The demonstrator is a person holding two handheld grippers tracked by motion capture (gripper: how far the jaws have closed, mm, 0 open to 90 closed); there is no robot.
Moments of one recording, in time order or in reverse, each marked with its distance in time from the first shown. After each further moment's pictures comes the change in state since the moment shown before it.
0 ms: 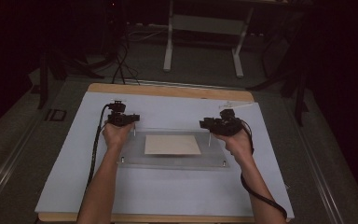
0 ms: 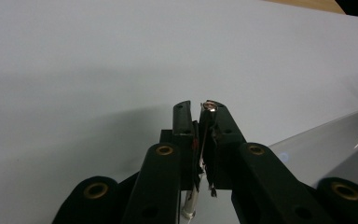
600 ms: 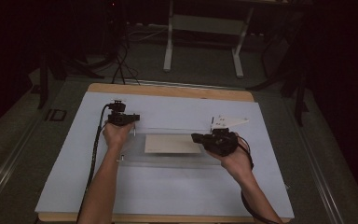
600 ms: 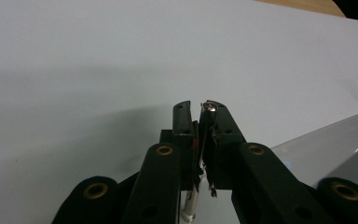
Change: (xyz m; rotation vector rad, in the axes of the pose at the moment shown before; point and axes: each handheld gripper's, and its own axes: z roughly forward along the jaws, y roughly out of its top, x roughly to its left) left arm 0.001 0.001 0.001 -0.001 -0.002 -0.015; right arm 0.082 -0.011 -0.033 -0.019 0.065 -0.168
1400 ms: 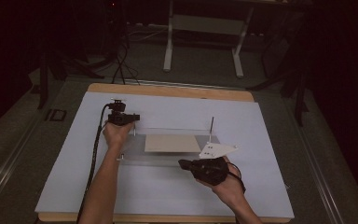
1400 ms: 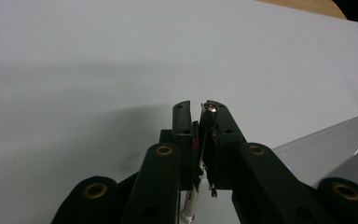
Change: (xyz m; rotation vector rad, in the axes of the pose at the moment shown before) left arm 0.001 0.001 0.001 0.007 -0.002 -0.019; right arm 0.062 -0.036 0.003 0.002 0.112 -0.051
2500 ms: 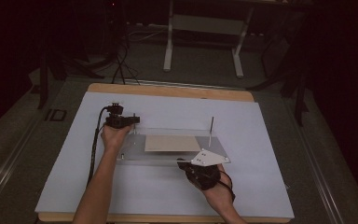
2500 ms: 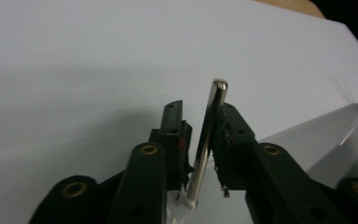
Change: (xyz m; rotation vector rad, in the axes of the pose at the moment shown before) left arm 0.011 -0.014 -0.003 -0.033 -0.081 0.001; right arm 0.009 -0.024 0.029 -0.041 -0.197 0.017
